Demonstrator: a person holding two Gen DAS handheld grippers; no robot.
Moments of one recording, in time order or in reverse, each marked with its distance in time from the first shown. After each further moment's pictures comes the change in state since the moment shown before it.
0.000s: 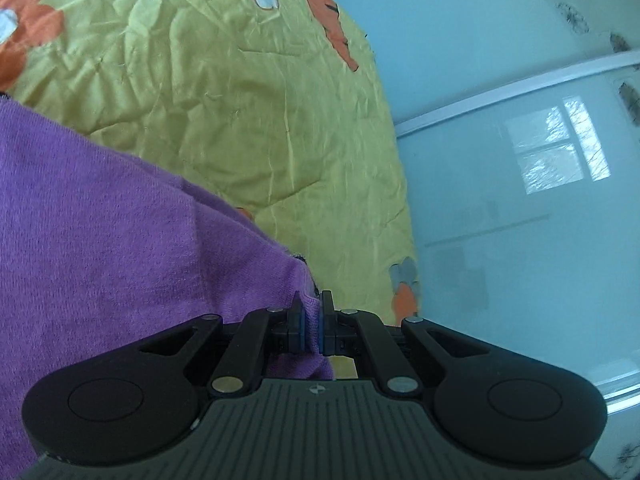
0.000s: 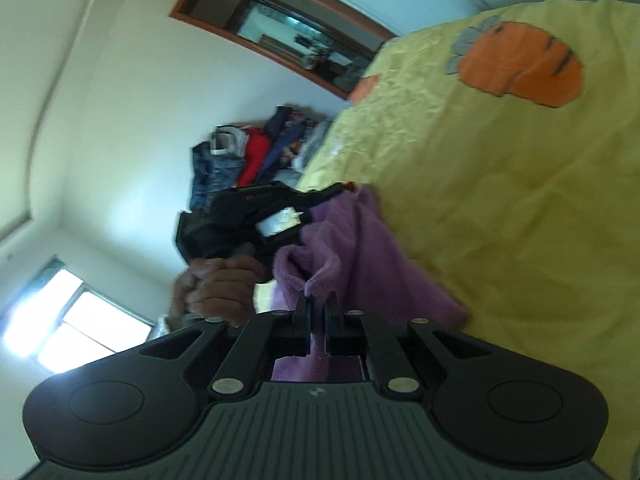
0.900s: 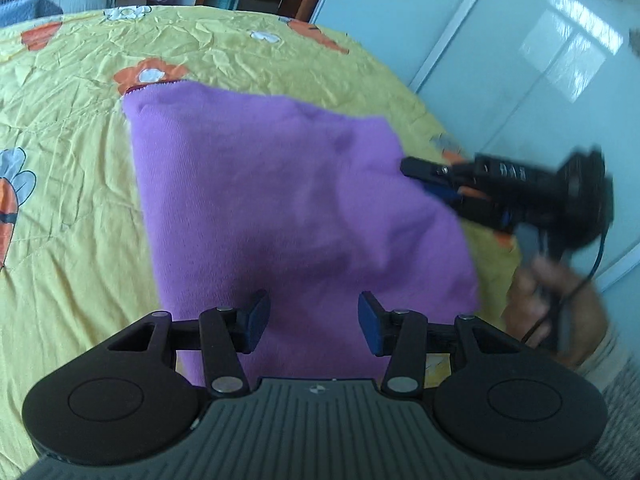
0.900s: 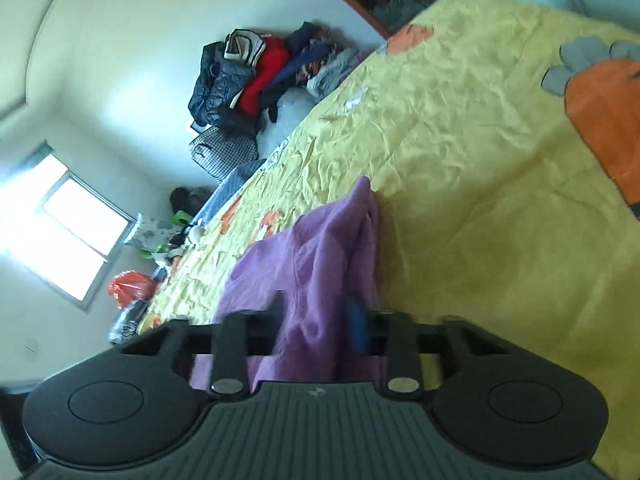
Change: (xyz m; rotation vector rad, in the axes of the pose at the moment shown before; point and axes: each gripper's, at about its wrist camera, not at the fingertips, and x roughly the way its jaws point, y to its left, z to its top) left arm -0.130 0.013 -0.189 0.435 -0.144 0.335; right arm 0.105 0.012 0.087 -0.271 0.312 0.008
